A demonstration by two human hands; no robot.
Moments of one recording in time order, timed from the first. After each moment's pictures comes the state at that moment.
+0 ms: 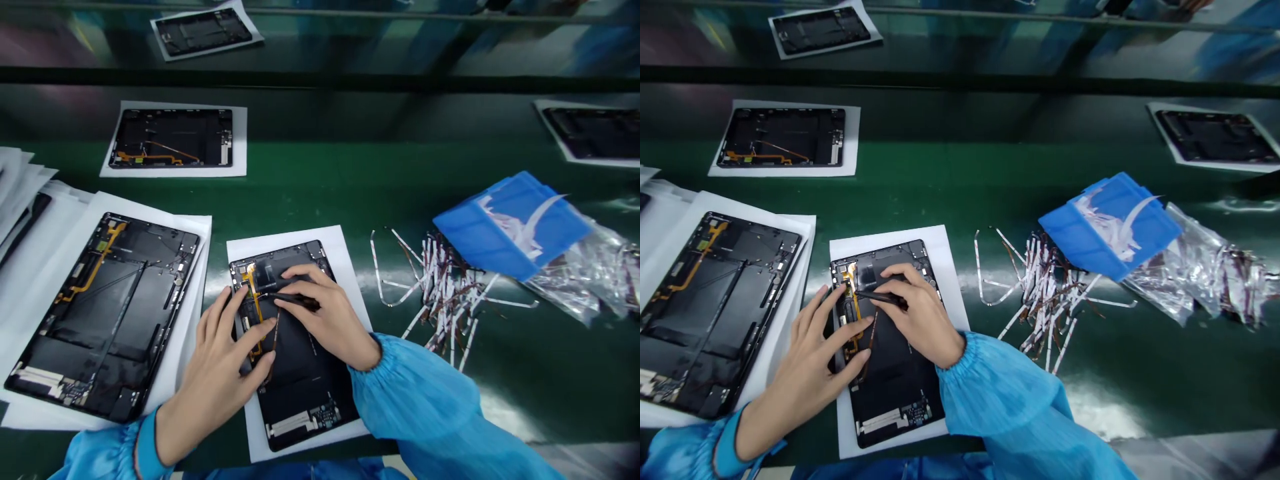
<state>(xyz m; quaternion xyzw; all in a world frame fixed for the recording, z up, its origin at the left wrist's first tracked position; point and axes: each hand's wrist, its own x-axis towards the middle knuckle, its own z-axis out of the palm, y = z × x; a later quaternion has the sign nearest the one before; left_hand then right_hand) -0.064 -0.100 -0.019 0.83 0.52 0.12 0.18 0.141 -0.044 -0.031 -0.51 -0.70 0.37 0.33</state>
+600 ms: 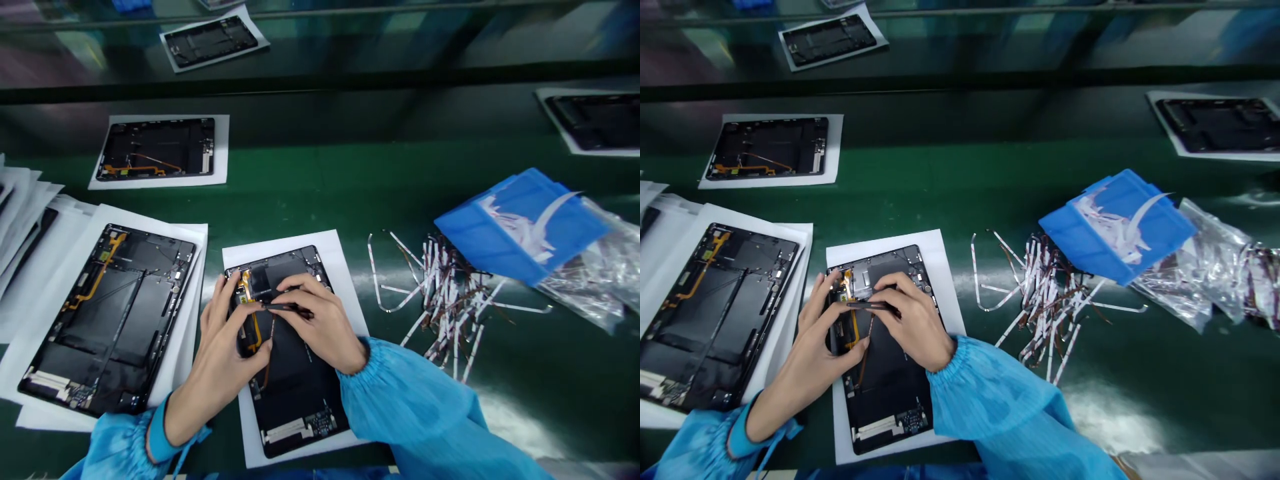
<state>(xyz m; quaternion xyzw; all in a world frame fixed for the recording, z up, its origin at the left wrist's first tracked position) -0.049 -0.076 -0.015 0.76 0.57 0.16 0.25 0.141 -0.044 -0.038 -0.46 -0.71 0.35 0.40</state>
